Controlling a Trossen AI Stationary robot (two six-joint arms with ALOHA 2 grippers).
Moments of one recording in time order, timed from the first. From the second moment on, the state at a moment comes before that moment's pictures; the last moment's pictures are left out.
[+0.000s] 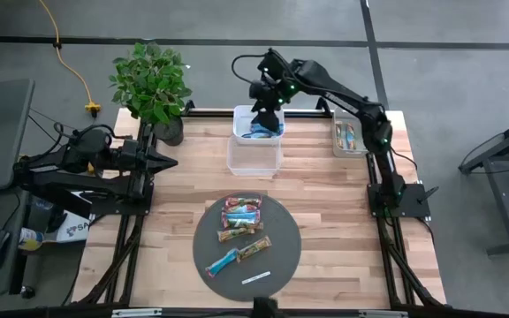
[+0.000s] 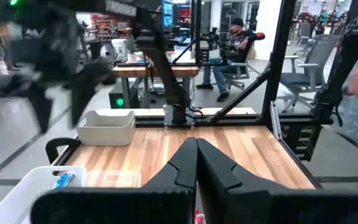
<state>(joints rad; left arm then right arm) 0.00 0.40 0.78 -0.42 0.01 0.02 -0.52 2.10 2.31 -1.13 -0.47 -0.33</state>
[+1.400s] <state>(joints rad) 0.00 0.40 0.78 -0.42 0.01 0.02 0.48 2.13 2.31 -1.17 0.00 0.08</state>
